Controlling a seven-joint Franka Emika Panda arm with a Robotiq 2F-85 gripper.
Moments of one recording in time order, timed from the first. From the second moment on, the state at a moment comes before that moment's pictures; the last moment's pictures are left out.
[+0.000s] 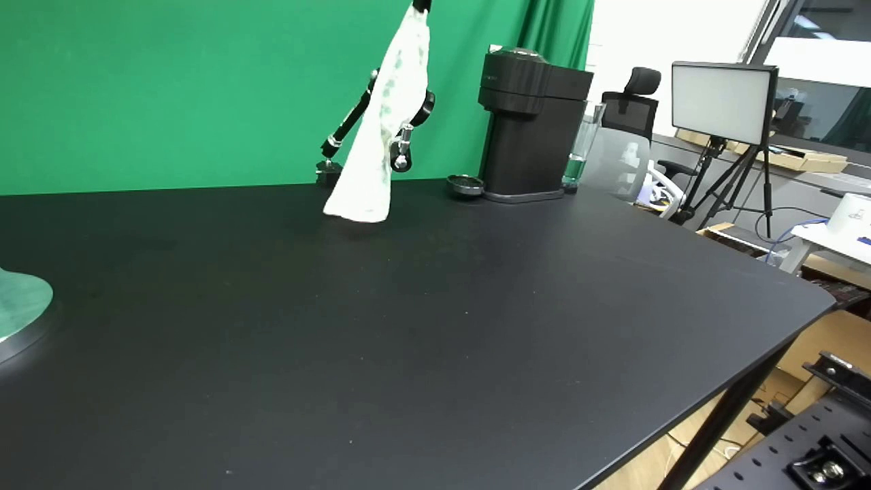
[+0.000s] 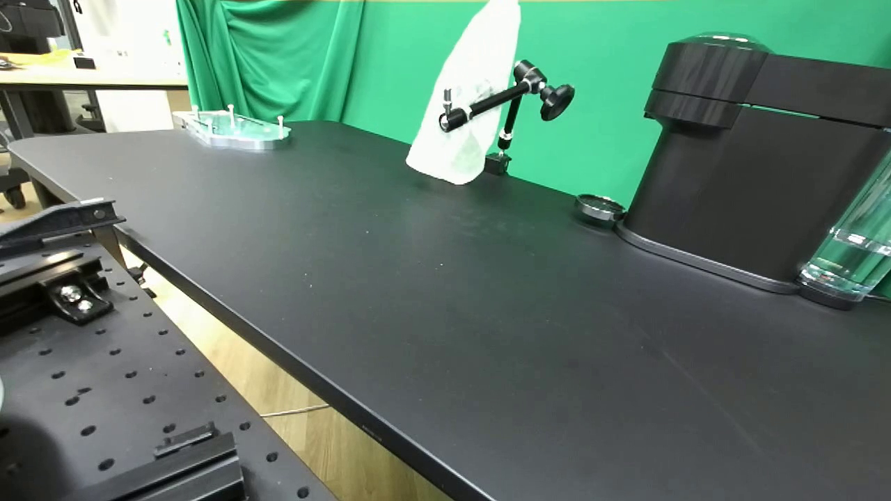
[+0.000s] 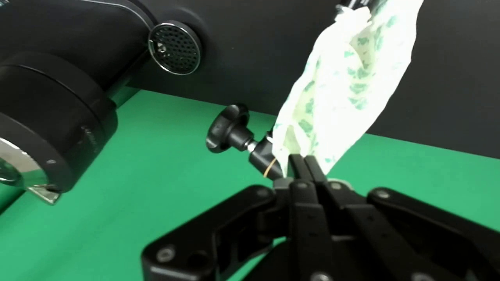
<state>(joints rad) 0.13 0.05 0.01 -2.08 -0.32 2.57 0.17</state>
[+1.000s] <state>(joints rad) 0.03 0.05 -0.01 -2.26 -0.29 2.58 0.23</state>
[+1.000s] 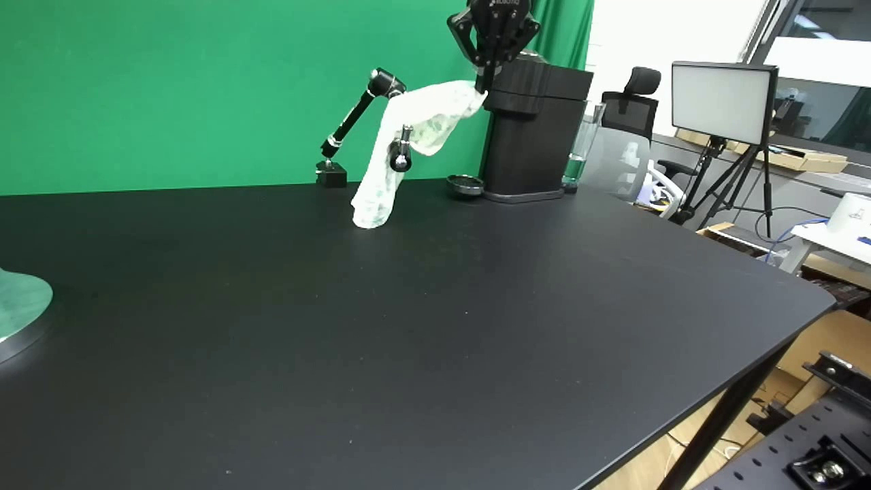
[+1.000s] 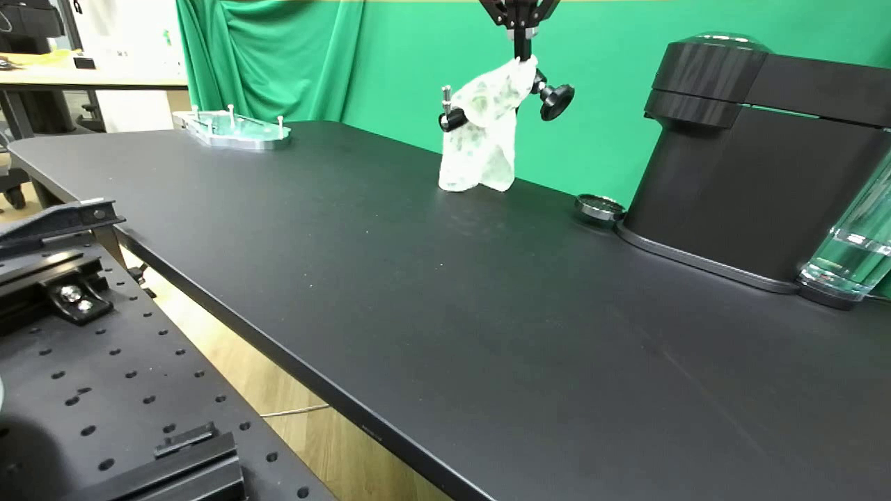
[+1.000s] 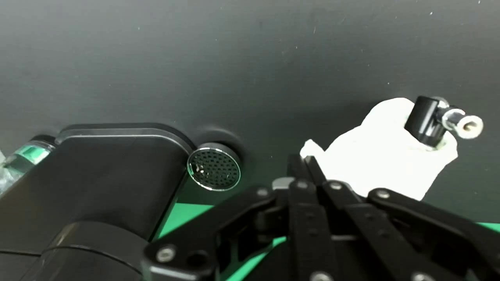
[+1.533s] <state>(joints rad) 0.00 0.05 -0.03 -2.35 -0.21 2.60 0.24</state>
